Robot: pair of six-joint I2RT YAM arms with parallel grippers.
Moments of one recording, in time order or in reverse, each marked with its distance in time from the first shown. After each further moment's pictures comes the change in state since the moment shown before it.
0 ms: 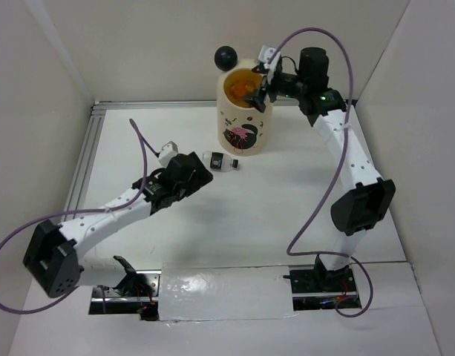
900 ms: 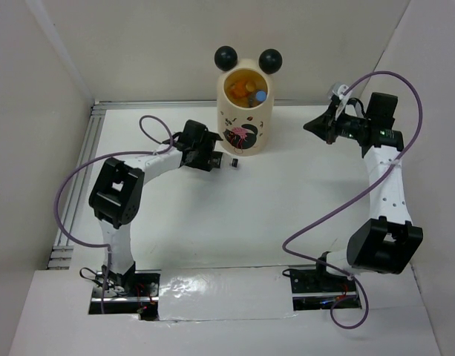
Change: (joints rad) left arm 0.270 0.689 0.451 0.187 0.354 -0.630; right arm -0.500 -0.392 -0.527 -0.211 -0.385 0.003
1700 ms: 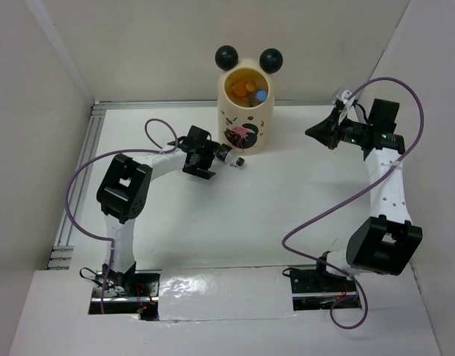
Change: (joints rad) left arm -0.005 0.108 0.043 -0.103 0.017 0.035; right arm -0.047 -0.005 -0.045 -0.018 -0.059 -0.013
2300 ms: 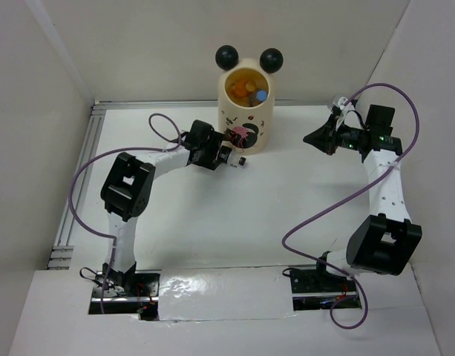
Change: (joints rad) left arm -0.010 0.016 0.016 0.158 -0.002 0.020; right arm 0.000 0.000 -0.055 -0.050 -0.006 -0.056
